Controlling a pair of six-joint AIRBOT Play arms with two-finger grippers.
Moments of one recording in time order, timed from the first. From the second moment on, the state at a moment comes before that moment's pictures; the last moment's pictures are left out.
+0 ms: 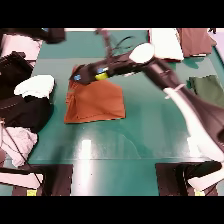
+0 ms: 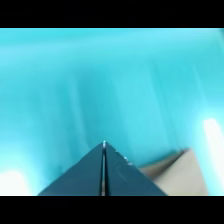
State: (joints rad) left arm -0.13 -1.51 2.04 1.32 -1.18 -1.58; right arm 0.67 -1.71 1.85 -0.53 0.95 1.17
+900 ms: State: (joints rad) left arm -0.19 -1.44 1.97 1.29 -1.20 -1.54; right arm 0.22 -1.69 1.22 -0.62 1.05 1.29
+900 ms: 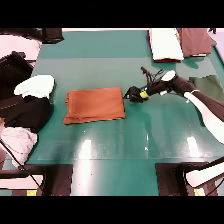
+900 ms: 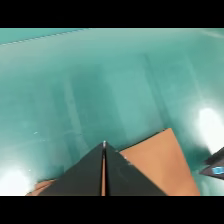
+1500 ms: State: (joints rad) left arm -0.27 -1.44 1.97 1.29 -1.19 -1.54; right arm 0.40 -1.88 1.52 -0.57 0.96 1.25
